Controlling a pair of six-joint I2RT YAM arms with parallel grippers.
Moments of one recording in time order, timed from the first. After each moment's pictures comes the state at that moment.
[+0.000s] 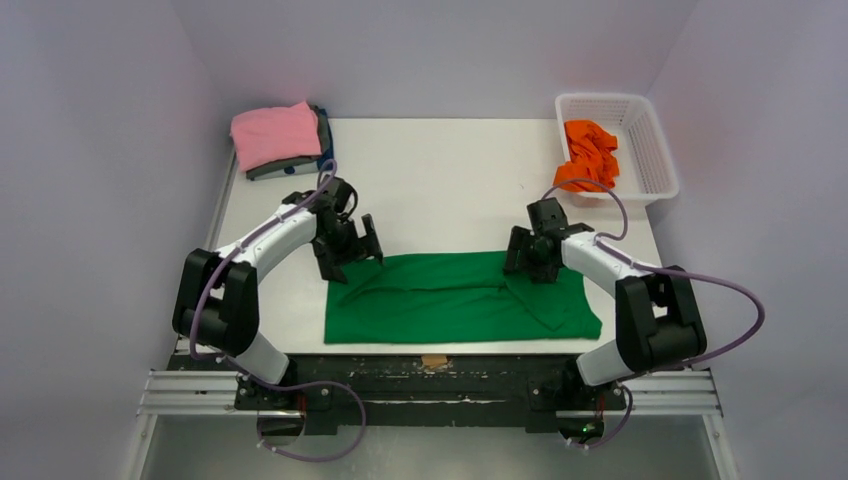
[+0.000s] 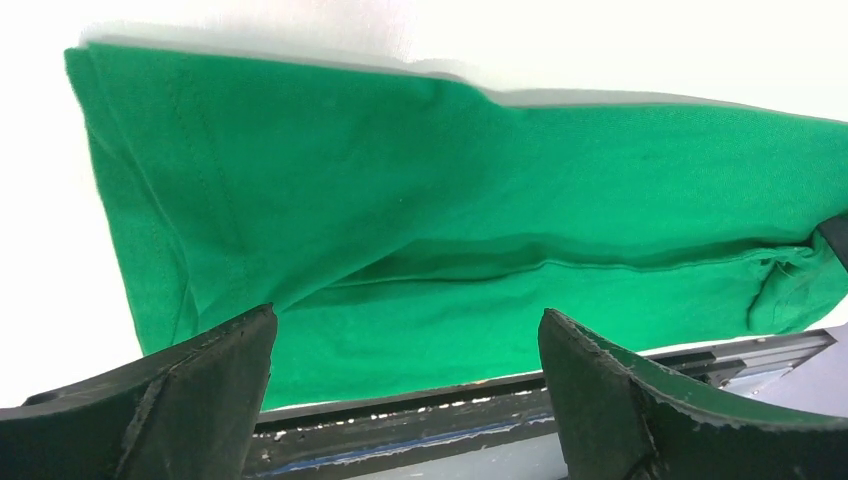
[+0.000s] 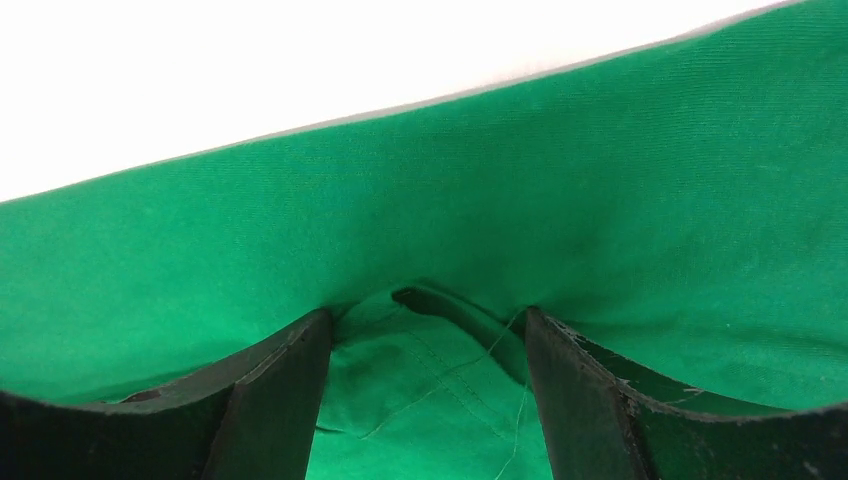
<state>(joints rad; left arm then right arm) -0.33 1.58 1.09 -0.83 0.21 -0.69 0.25 1.49 0.81 -0.51 0.02 0.53</state>
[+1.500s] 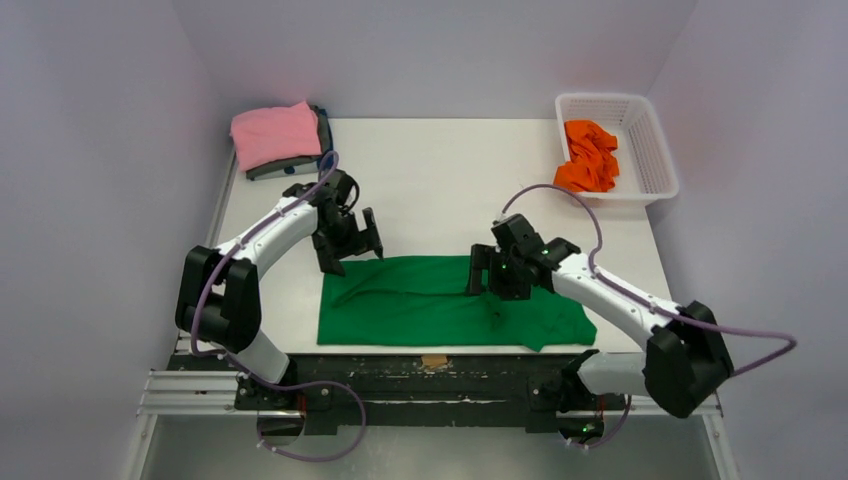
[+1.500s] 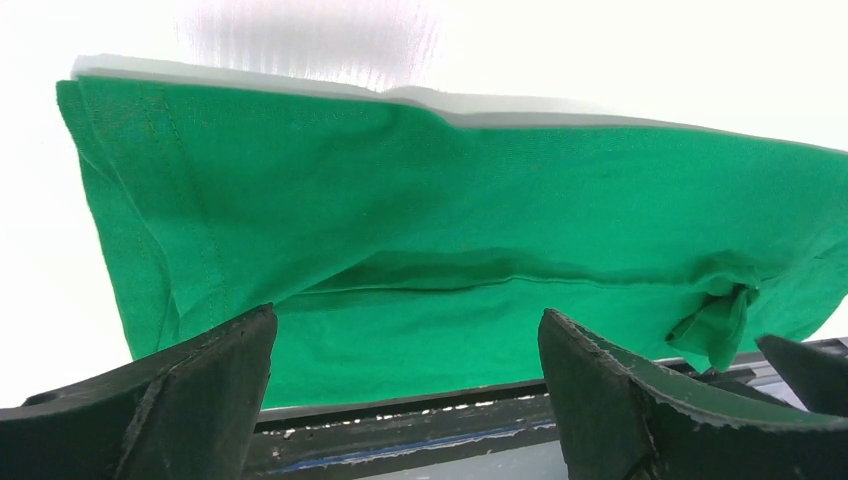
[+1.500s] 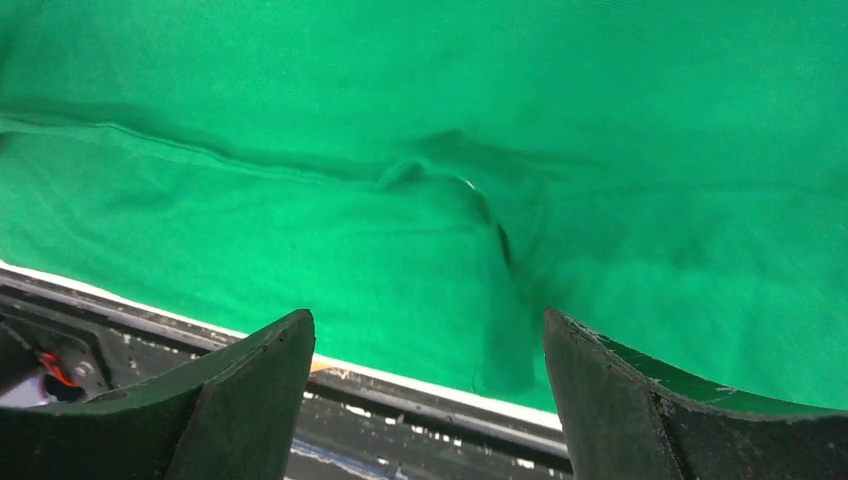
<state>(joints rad) -0.33 1.61 1.16 -0.88 0.18 -0.67 0.59 1.21 0.81 -0.69 -0.07 0.68</state>
